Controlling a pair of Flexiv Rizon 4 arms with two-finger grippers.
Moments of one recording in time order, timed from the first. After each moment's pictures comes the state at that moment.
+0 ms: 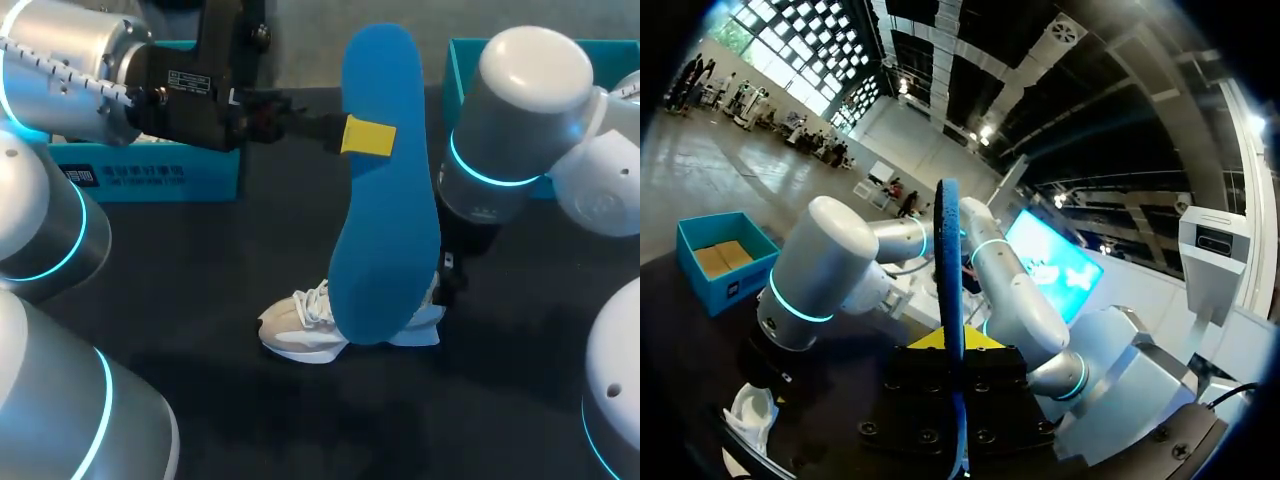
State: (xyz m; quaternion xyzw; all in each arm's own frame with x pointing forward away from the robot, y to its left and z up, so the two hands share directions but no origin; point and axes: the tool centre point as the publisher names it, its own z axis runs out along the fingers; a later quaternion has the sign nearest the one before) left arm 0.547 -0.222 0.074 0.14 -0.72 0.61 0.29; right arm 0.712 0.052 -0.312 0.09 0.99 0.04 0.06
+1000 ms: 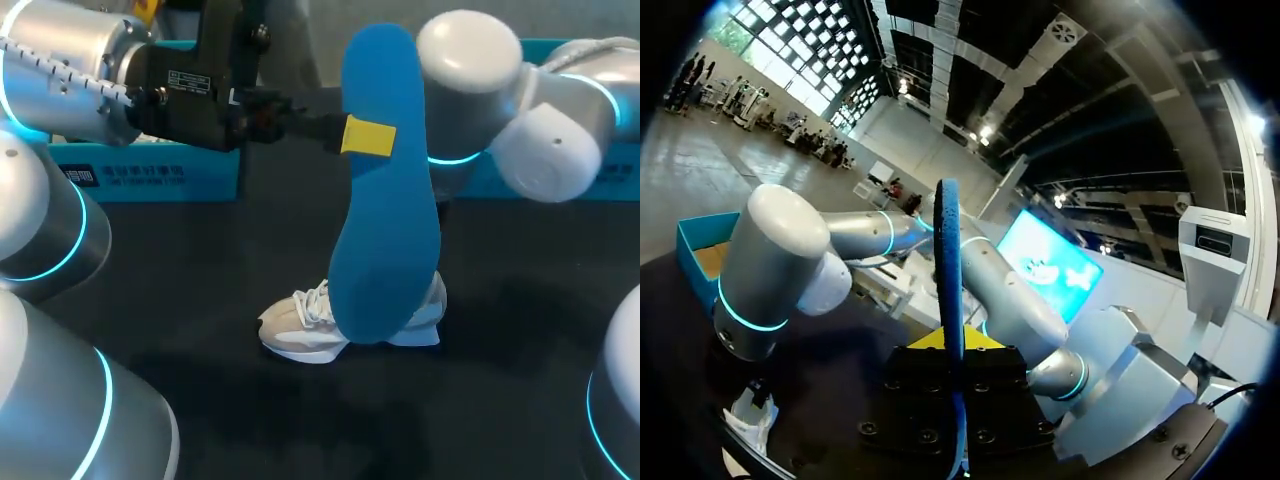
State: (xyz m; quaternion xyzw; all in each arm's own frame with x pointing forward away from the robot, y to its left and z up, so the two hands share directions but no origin) left arm 0.547 -0.222 0.074 0.14 -0.72 0.61 0.29; right arm 0.757 0.110 -0.323 -0.01 1.00 0.04 0.06
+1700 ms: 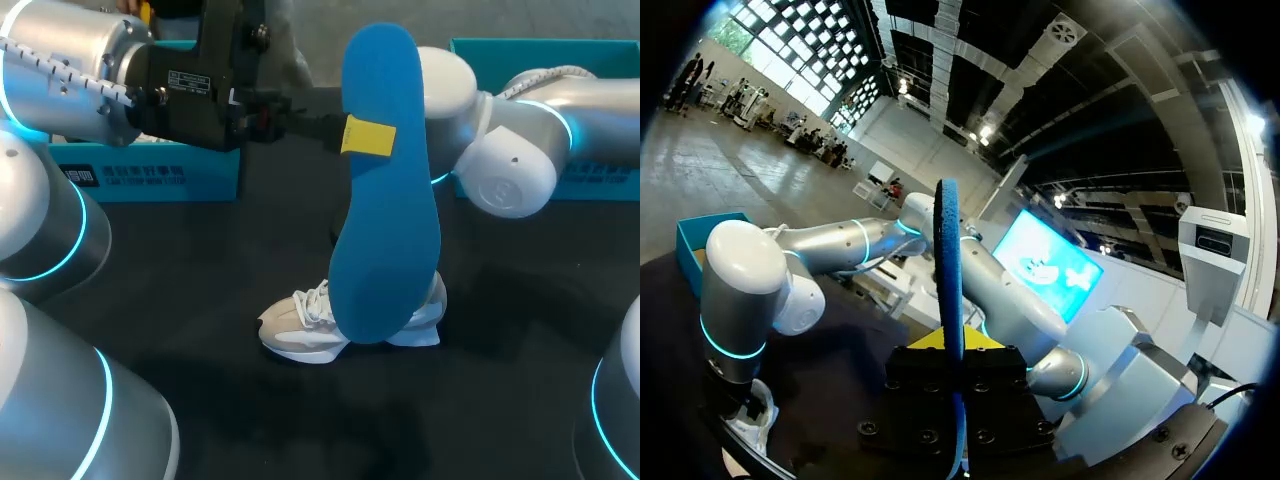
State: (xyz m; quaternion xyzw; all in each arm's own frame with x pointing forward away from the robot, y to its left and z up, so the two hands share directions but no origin) left arm 0.547 -0.222 0.074 0.14 -0.72 0.61 0.29; right arm 0.754 0.129 -0.374 -0.02 1.00 0.03 0.03
